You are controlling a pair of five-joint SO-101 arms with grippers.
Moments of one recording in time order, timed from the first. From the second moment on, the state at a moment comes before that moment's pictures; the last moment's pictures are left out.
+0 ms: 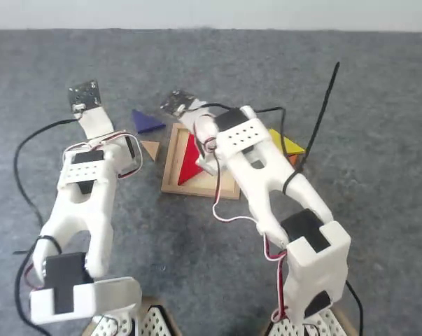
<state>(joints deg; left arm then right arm) -14.2 -5.5 42.9 32.5 14.4 -31.9 19.3 -4.0 69.2 25.5</state>
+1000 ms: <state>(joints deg) -14.2 -5.5 42.9 32.5 14.7 -36.1 29.5 -2.2 52.8 28.1</state>
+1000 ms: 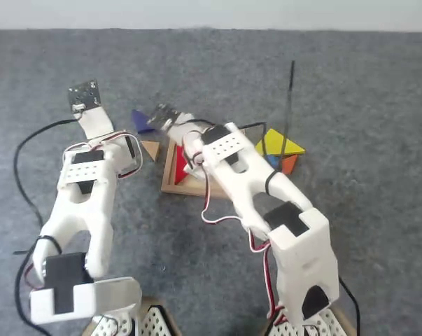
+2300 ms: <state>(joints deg) -13.8 -5.5 42.9 32.5 14.7 -37.0 20.5 11.8 40.3 31.9</state>
